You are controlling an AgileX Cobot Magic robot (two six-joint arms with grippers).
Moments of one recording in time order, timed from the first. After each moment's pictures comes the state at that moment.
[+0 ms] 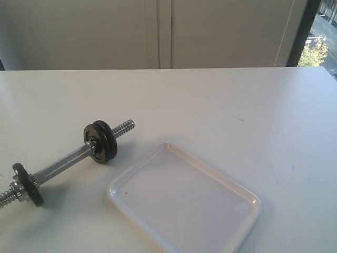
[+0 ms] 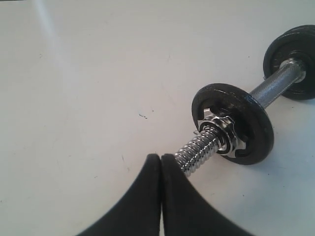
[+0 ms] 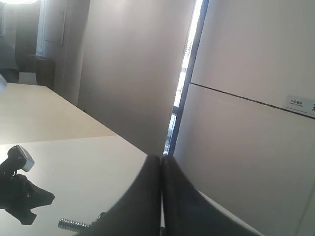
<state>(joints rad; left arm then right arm) 0.00 0.00 0.02 -0.06 0.41 0.06 0.18 0.25 -0.84 1.09 0.83 -1.01</state>
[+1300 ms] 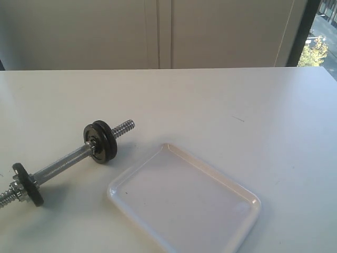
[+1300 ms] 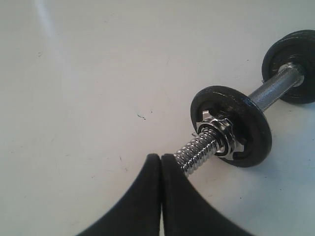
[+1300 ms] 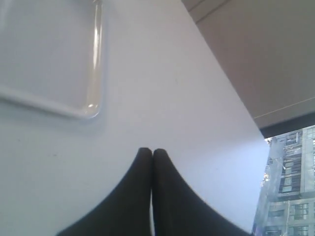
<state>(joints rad) 0.00 0.00 0.02 -0.07 0.41 0.04 0.18 0.04 -0.28 0.19 0.79 -1.01</state>
